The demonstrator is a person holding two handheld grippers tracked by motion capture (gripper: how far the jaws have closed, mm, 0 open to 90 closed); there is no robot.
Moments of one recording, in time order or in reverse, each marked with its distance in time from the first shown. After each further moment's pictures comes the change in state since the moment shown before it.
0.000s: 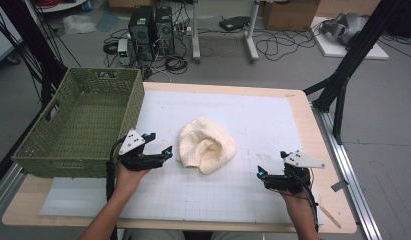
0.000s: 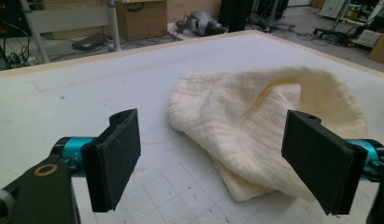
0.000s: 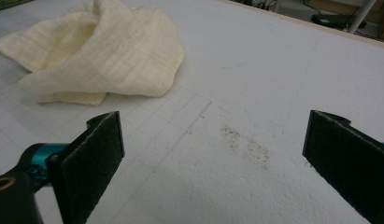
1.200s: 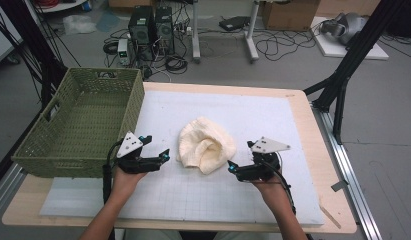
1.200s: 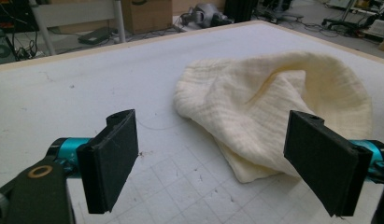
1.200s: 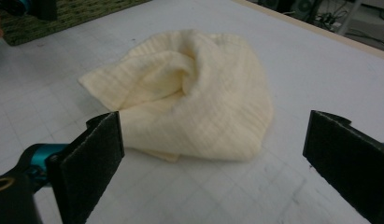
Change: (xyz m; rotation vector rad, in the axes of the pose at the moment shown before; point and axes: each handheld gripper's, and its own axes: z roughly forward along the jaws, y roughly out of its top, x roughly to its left) left arm 0.000 -0.004 -0.009 0.026 0.014 0.010; right arm 0.046 0.049 0.050 0.010 0.216 -0.102
